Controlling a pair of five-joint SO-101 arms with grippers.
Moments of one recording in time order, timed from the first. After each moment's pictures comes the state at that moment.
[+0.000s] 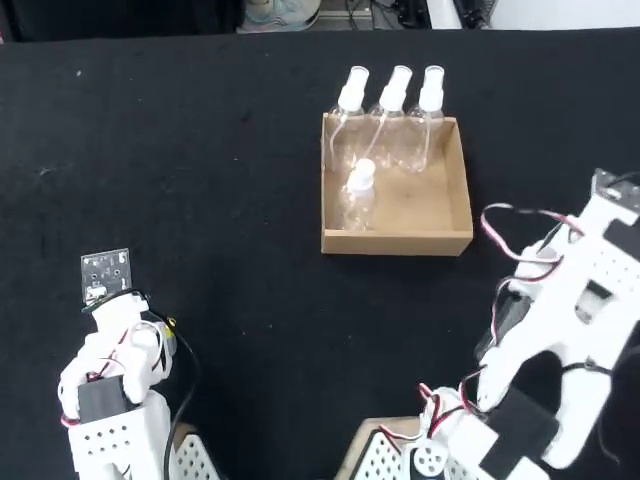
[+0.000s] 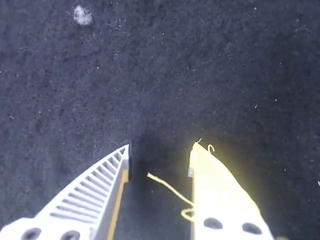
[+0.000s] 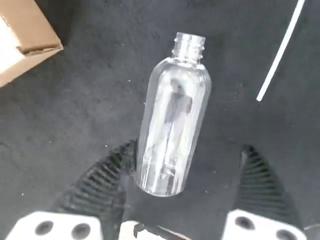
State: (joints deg) left arm -20.8 -104.2 96.1 72.7 -6.6; right arm 39.7 -16.8 30.5 79.3 10.2
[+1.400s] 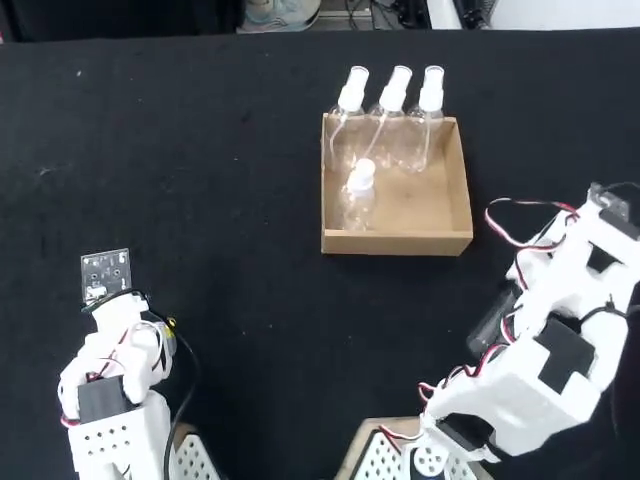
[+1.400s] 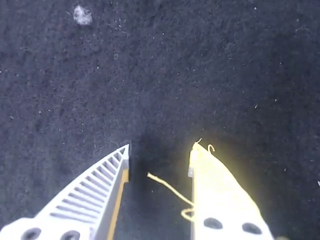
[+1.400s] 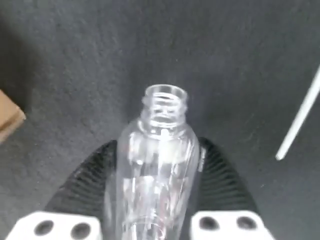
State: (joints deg) left arm -20.8 -104.2 96.1 72.7 -6.6; right arm 39.8 9.2 19.4 69.8 3.1
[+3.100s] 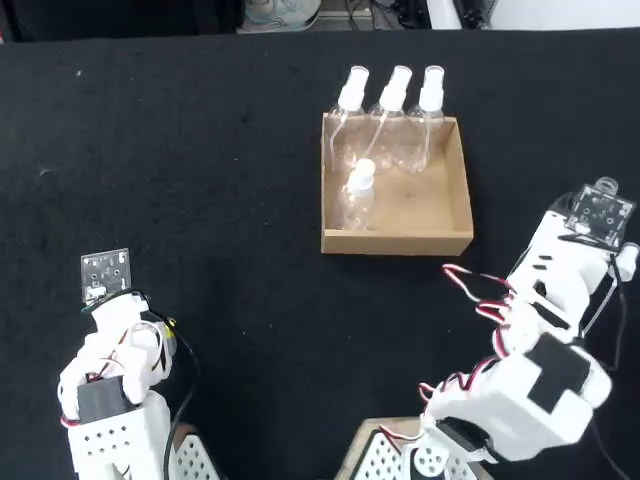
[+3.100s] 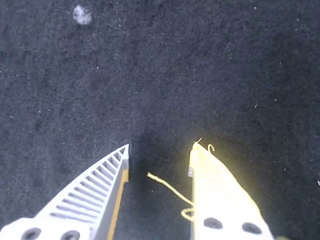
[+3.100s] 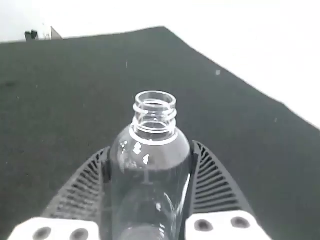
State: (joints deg) left arm -20.8 -104.2 96.1 72.7 -6.6; right arm 39.7 3.7 62.4 -43.0 11.1
